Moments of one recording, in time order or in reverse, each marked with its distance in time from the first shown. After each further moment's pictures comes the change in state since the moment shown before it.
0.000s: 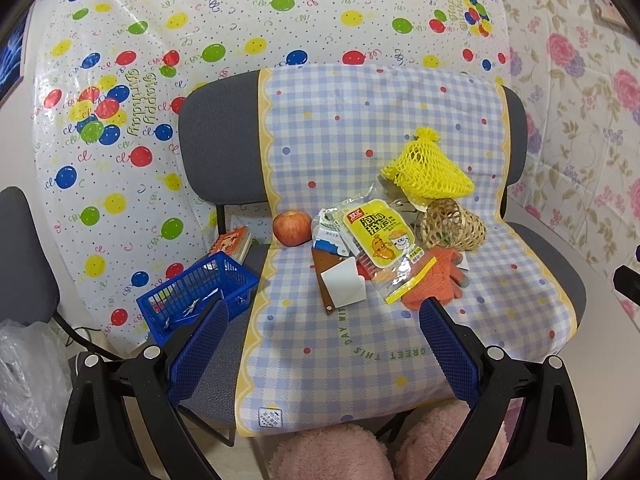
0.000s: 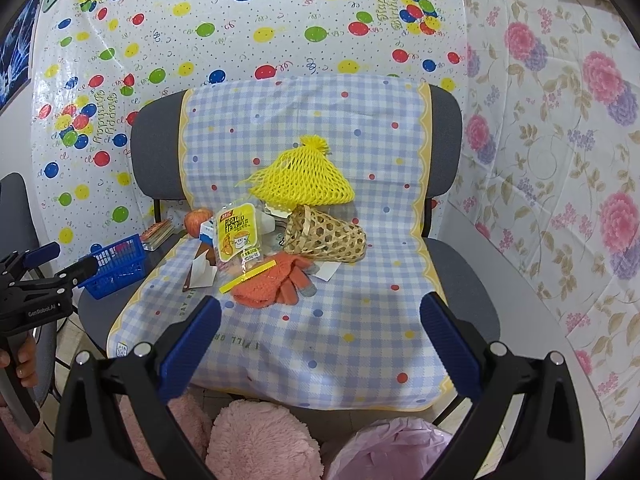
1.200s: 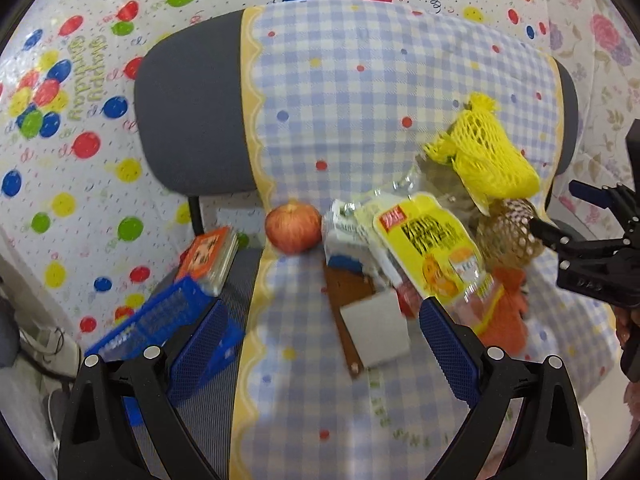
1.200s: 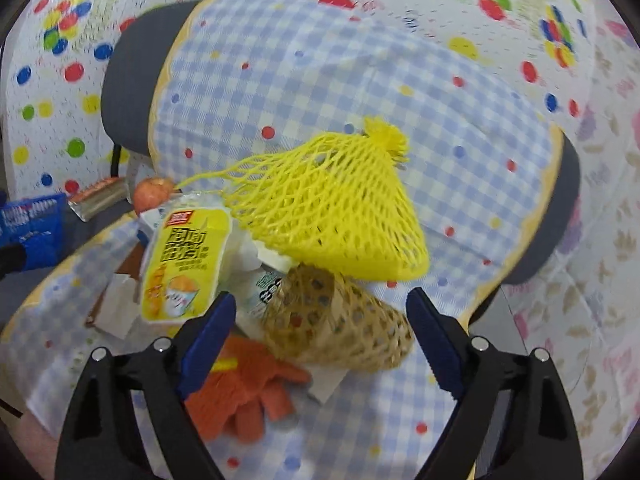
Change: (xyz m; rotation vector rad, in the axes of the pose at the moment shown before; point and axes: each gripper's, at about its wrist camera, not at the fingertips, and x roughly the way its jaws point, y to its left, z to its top) left arm 0.154 0.018 0.045 0.014 0.115 0.002; right arm 0.227 0.048 0.098 -0.341 -0.045 -0.032
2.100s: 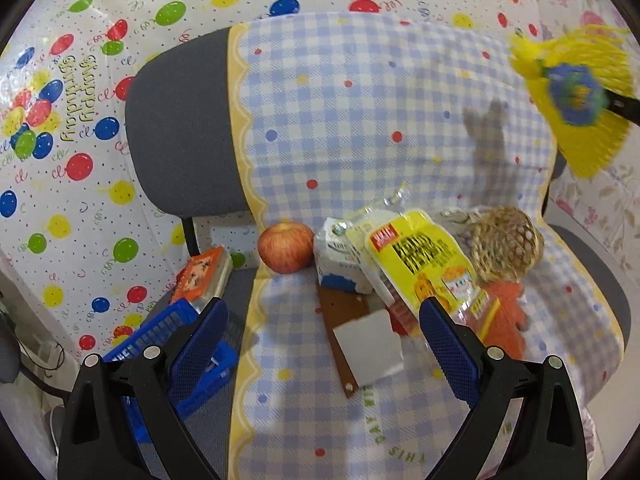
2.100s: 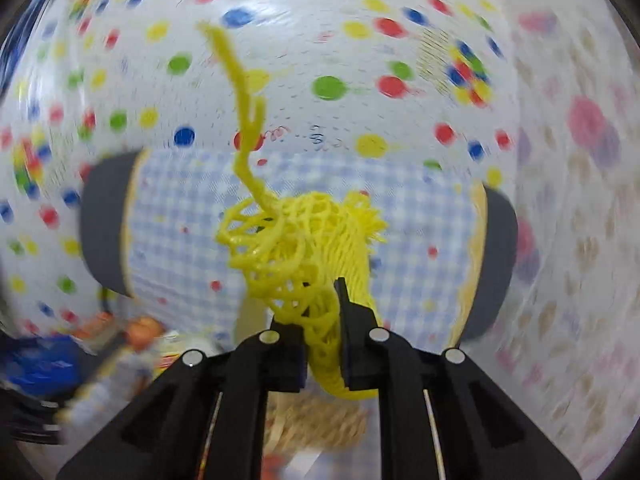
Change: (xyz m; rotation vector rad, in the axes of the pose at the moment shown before) left arm -0.004 -0.013 0.003 0.032 -0.026 -0.011; right arm -0.107 -0.102 0.020 0.343 -0.271 0.016
